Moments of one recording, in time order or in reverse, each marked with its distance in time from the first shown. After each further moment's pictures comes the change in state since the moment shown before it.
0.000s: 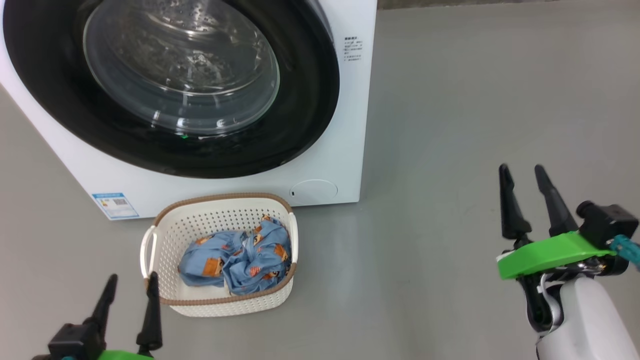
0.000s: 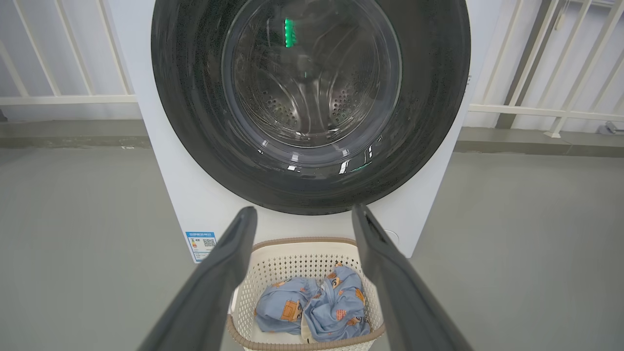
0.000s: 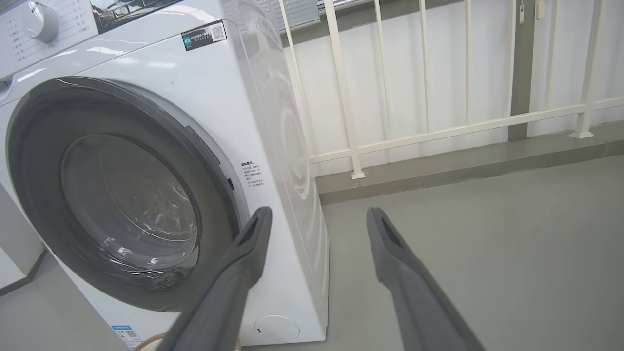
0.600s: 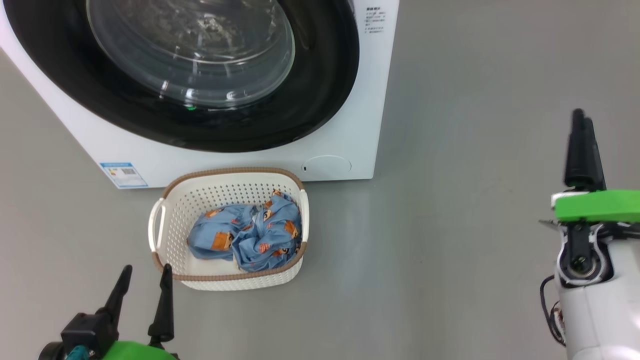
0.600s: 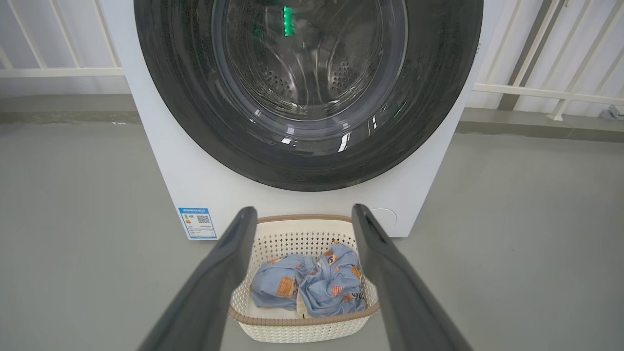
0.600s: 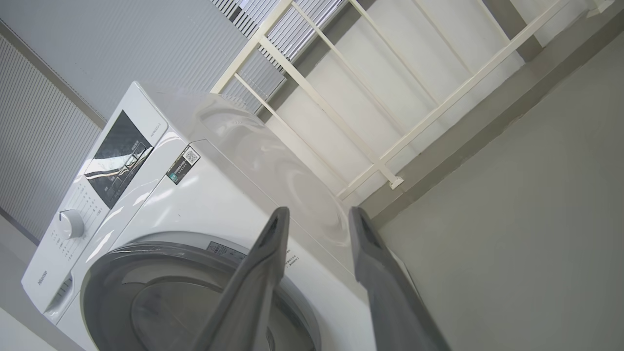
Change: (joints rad) left arm -0.018 -0.002 -0.057 0.007 -0.020 0.000 0.000; right arm -0.136 -0.050 -0.030 0.011 0.582 0.000 0.016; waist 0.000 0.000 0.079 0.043
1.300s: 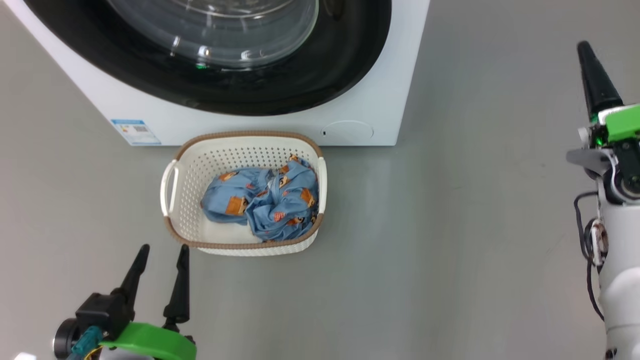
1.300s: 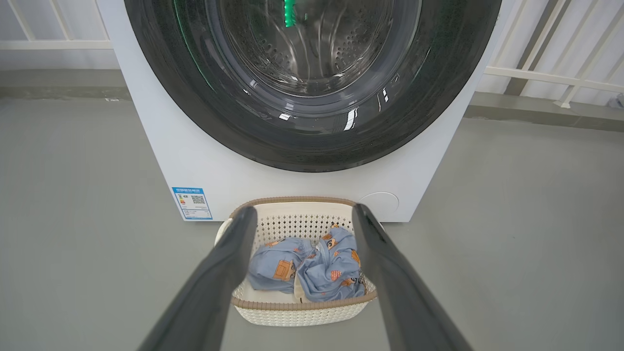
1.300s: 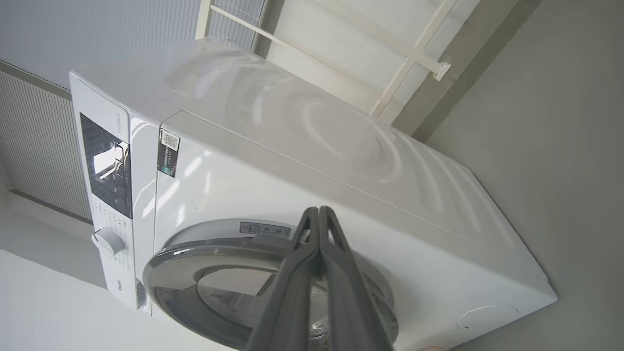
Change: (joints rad) left arm -0.063 -0.005 -0.061 0.003 -0.026 0.000 0.000; right arm -0.291 -0.094 -0.058 0.169 0.387 0.000 0.427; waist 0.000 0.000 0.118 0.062
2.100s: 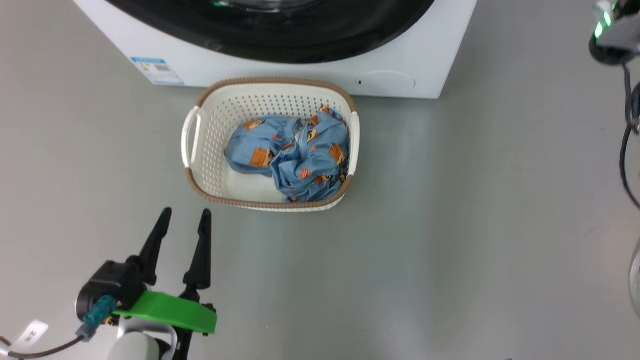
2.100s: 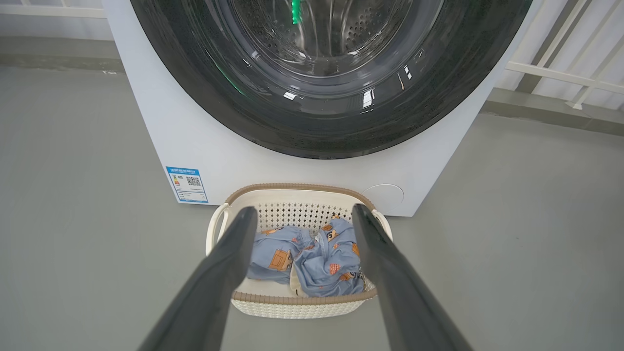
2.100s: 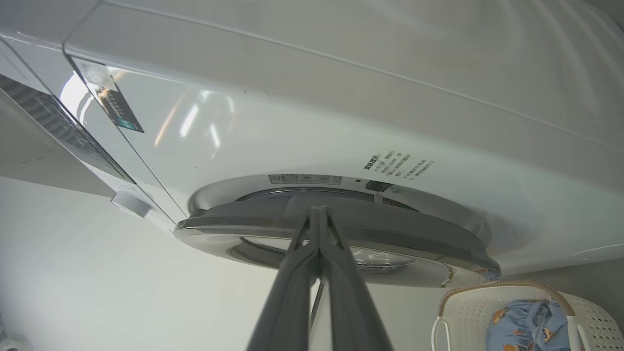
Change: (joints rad) left arm -0.091 -0.026 -0.065 -0.016 -0.055 0.000 0.000; right arm -0.488 -0.038 -0.067 0.344 0.037 0.000 0.417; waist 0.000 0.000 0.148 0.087
